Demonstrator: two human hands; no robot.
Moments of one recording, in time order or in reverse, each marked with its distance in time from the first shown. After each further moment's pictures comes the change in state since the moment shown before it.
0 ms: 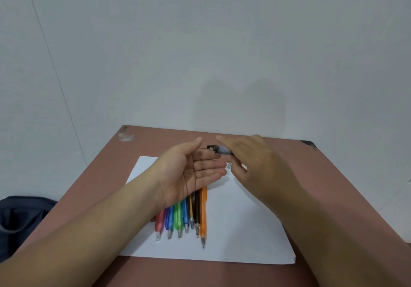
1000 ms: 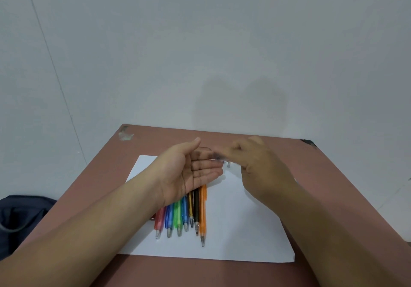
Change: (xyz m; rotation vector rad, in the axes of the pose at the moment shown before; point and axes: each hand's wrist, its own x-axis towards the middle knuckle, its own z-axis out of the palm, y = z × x) left_hand 0.003 0.000 -0.004 0.010 0.019 -0.009; right_hand 0.001 -0.004 -0.003 0.094 -0.277 0.176
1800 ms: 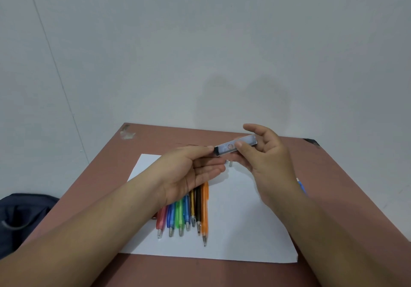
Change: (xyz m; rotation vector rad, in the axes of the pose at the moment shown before) left_hand 0.000 -0.003 0.003 0.036 0.029 0.080; right_hand 0.005 -0.023 -0.005 1.261 0.386 0.635
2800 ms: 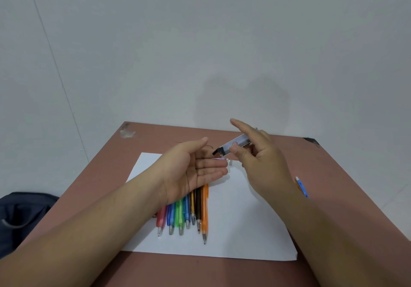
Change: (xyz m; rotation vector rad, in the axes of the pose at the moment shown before) left_hand -0.001 0.001 0.001 -0.015 -0.022 -0.062; right_hand 0.001 0.003 -0.005 -0.577 -0.133 -0.290
